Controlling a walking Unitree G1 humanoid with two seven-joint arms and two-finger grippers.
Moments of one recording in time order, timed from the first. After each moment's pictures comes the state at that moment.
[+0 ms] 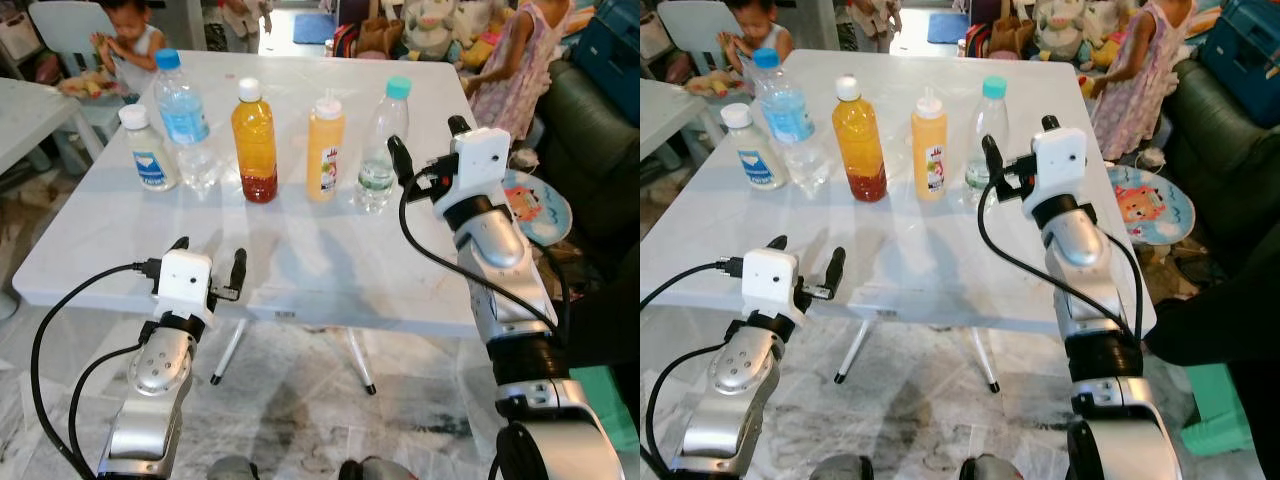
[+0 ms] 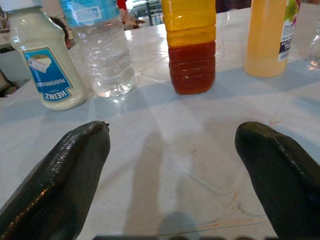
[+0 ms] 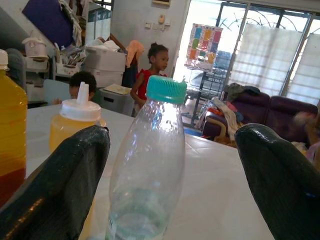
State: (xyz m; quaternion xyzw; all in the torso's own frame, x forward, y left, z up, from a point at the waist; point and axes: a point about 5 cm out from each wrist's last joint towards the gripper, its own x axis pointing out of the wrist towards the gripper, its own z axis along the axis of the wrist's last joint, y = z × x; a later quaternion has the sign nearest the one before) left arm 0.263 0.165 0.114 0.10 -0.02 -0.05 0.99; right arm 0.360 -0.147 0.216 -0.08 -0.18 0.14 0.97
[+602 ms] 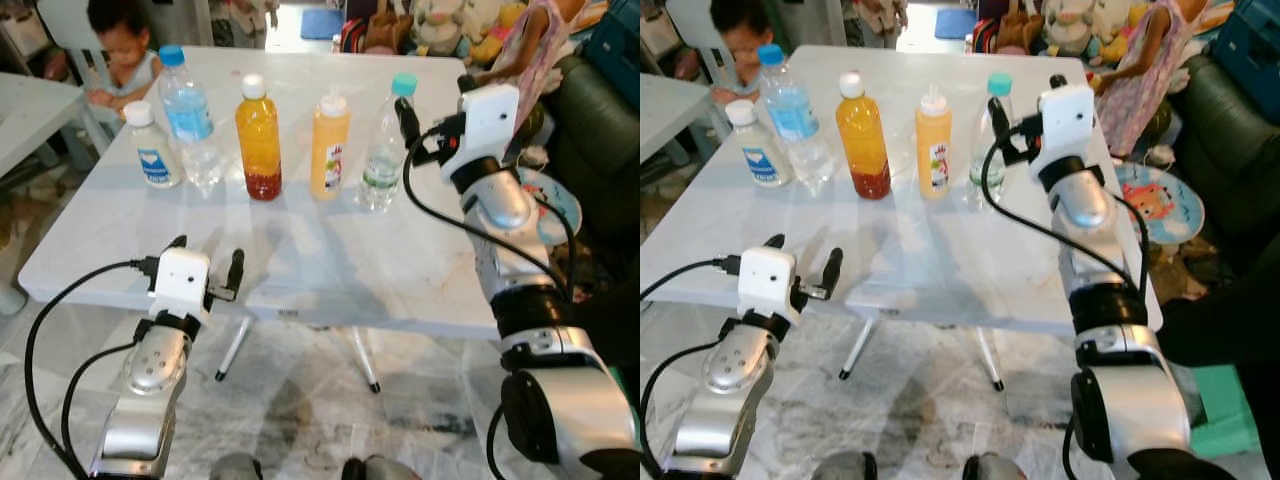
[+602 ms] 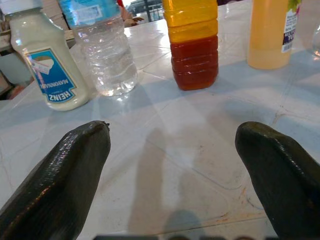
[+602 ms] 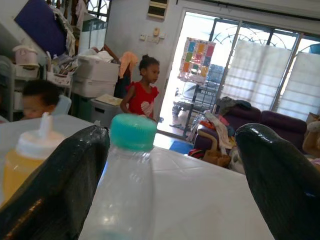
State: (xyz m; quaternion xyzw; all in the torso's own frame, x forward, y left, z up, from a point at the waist) left arm 0.263 0.169 0.116 0.11 -0.02 -0.06 0.99; right arm 0.386 -0.154 0.247 -0.10 -0.21 0.13 0.96
